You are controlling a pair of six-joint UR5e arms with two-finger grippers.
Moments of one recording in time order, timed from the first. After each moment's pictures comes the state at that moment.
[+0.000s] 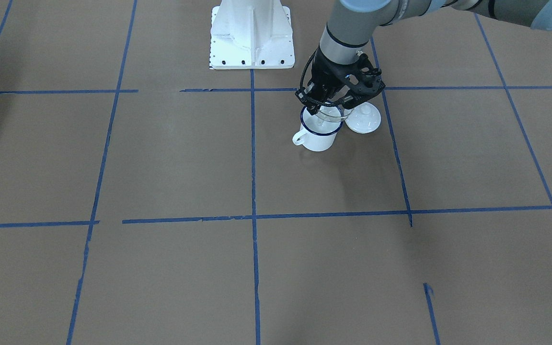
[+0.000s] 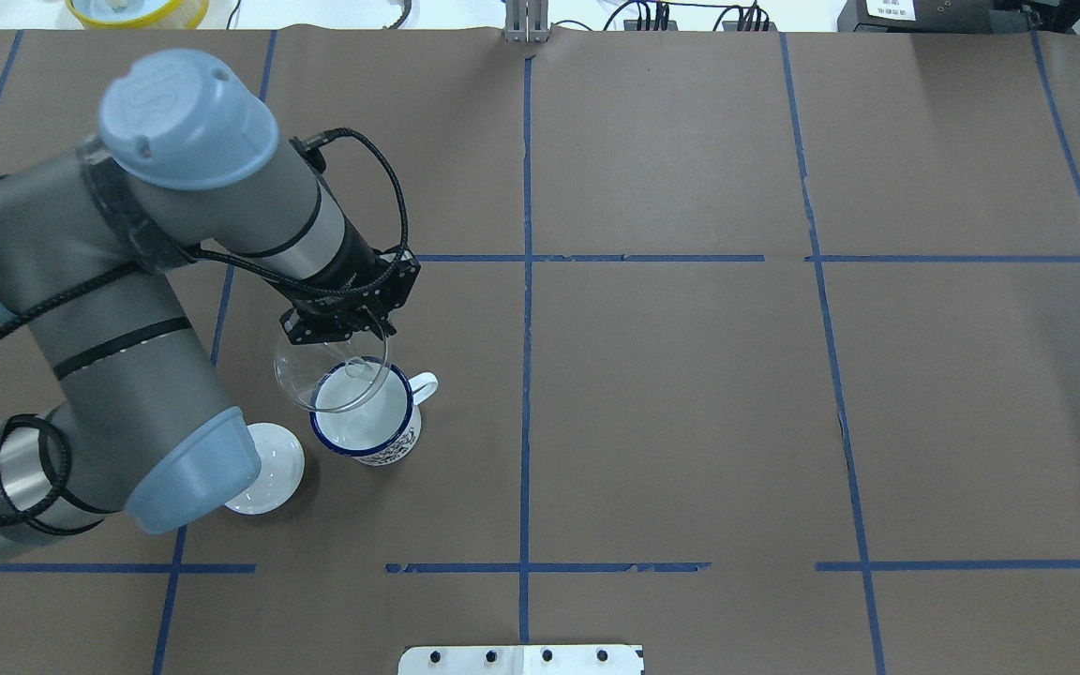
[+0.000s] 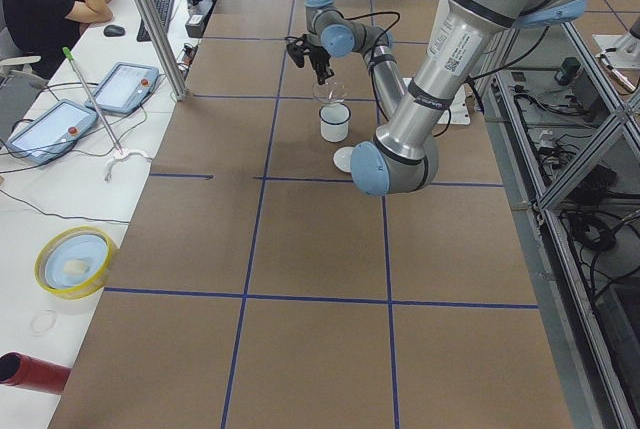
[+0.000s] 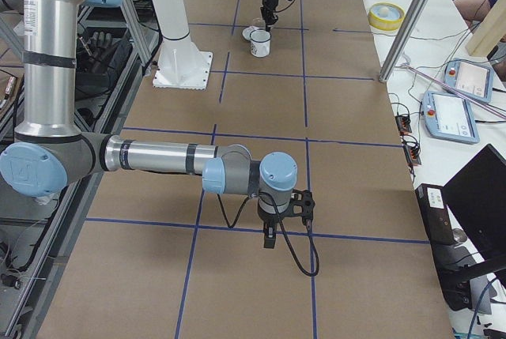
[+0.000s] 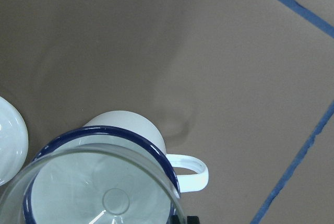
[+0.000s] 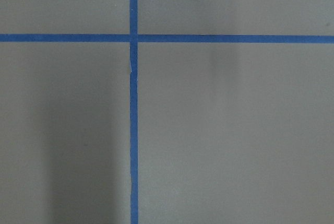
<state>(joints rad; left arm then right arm) -0.69 -2.20 -1.98 -1.39 -2.07 -1.69 1.57 -1.68 1.66 -1.57 2.29 0.01</state>
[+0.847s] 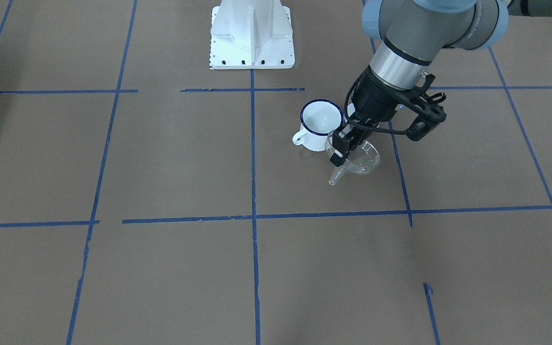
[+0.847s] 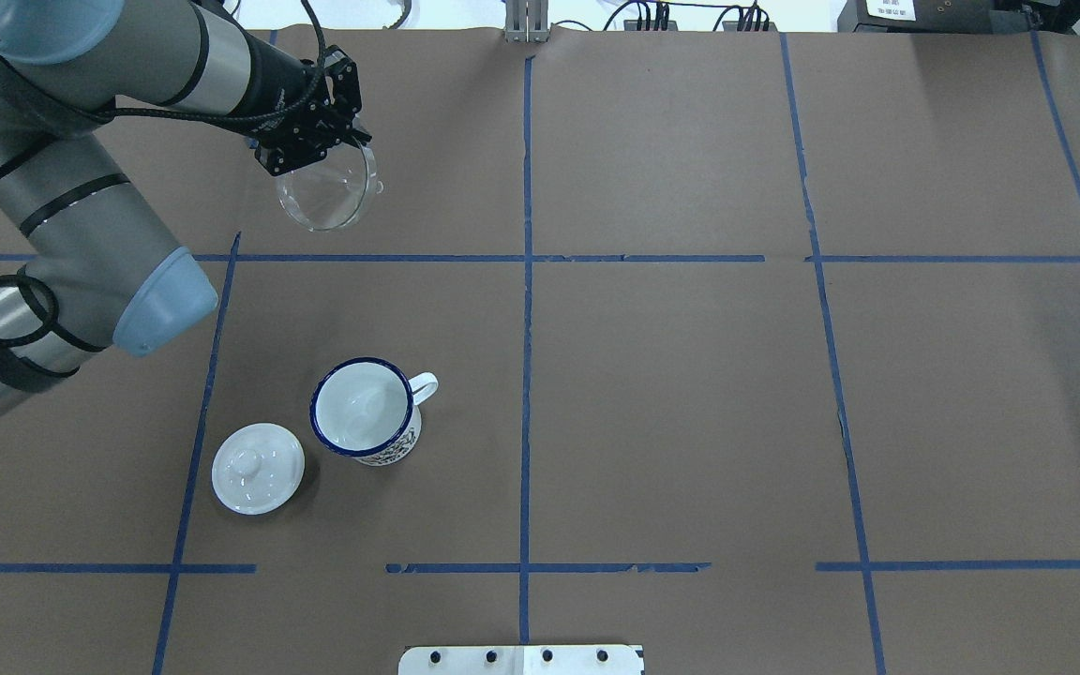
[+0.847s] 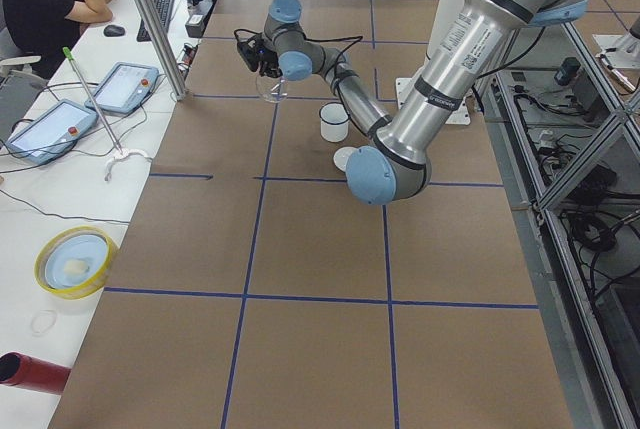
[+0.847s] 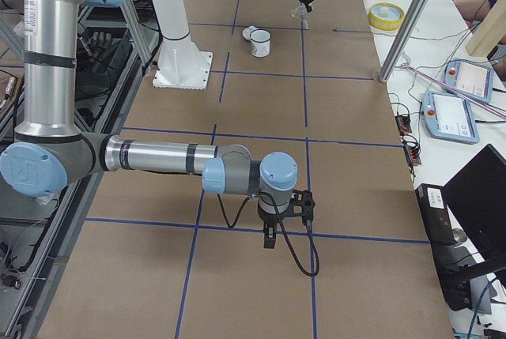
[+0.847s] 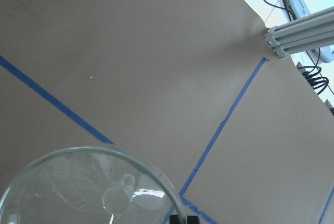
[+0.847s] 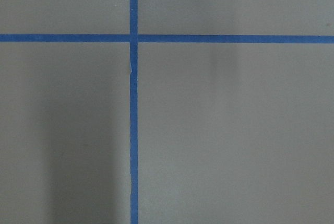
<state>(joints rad) -0.89 -2.16 -1.68 -2.07 -1.98 -1.92 1.57 -1.68 1.66 -1.57 2.29 0.01</state>
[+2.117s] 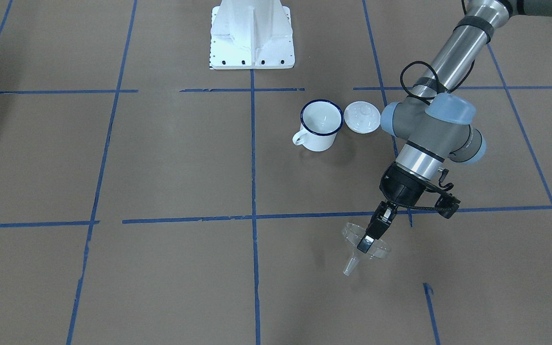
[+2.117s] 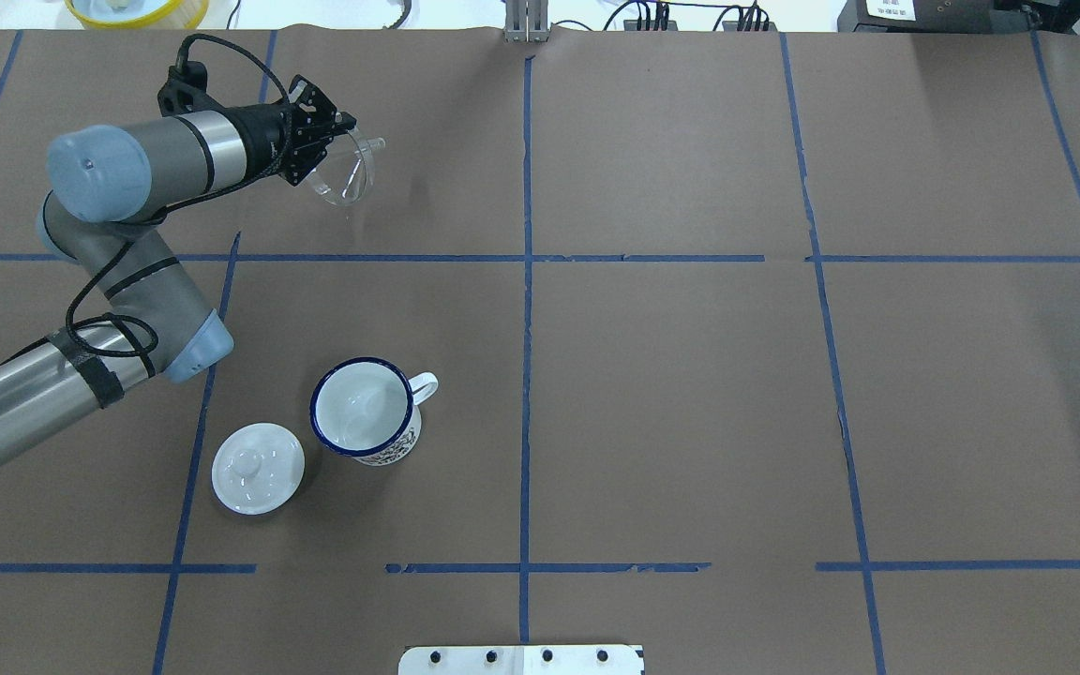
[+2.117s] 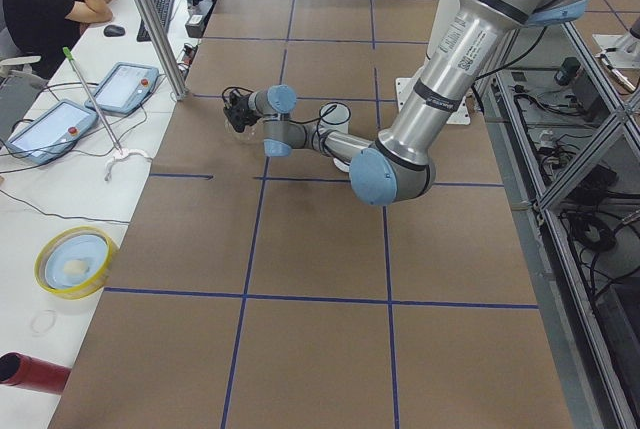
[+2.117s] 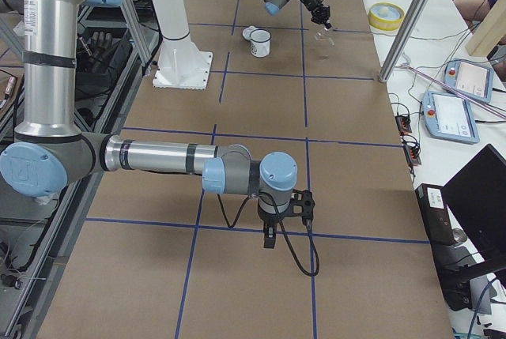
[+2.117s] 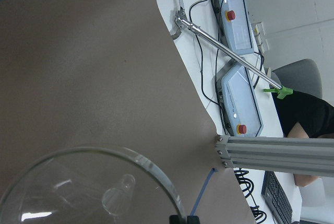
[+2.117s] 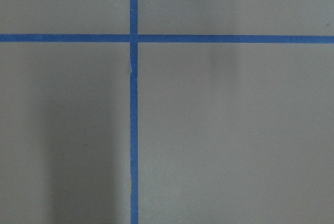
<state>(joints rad) -0.81 -2.15 -1.16 -2.91 -1.64 -2.12 1.57 -1.68 1.66 -1.57 2.29 0.01</state>
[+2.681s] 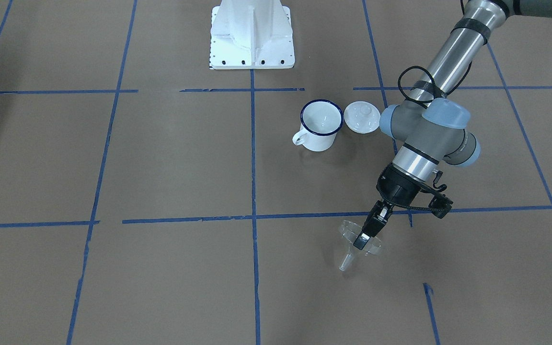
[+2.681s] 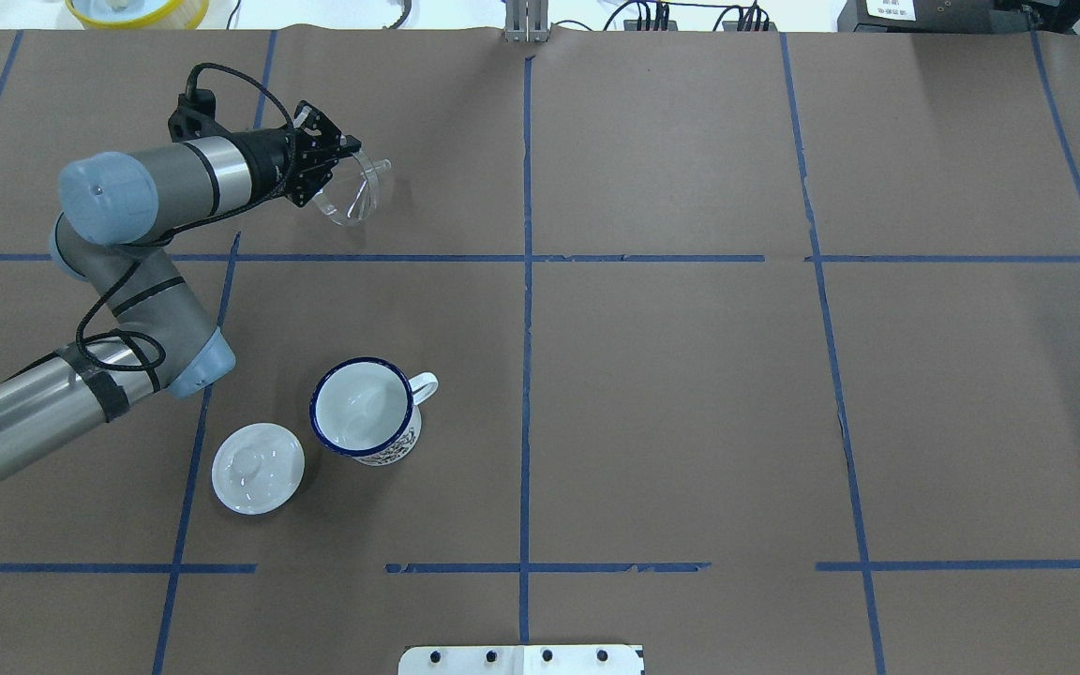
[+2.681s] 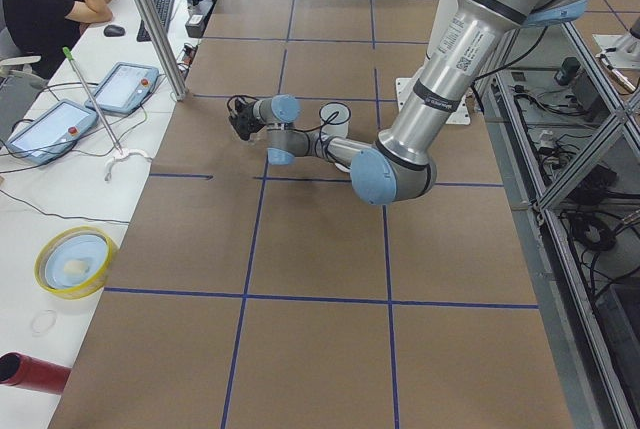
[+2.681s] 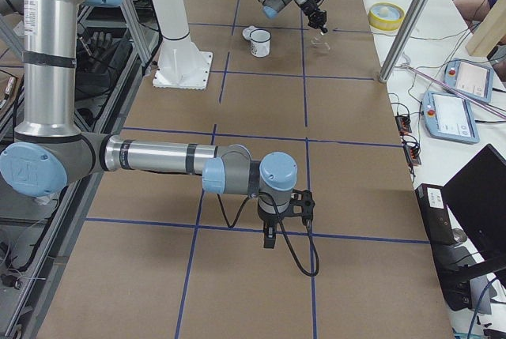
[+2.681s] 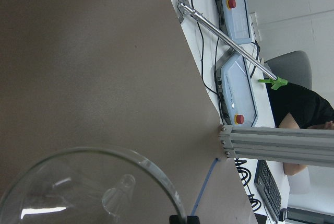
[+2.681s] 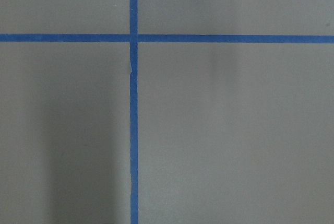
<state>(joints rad) -0.78 -2.15 -1.11 -2.96 -1.64 -2.15 1.57 -1.68 1.66 -1.57 2.29 0.01</state>
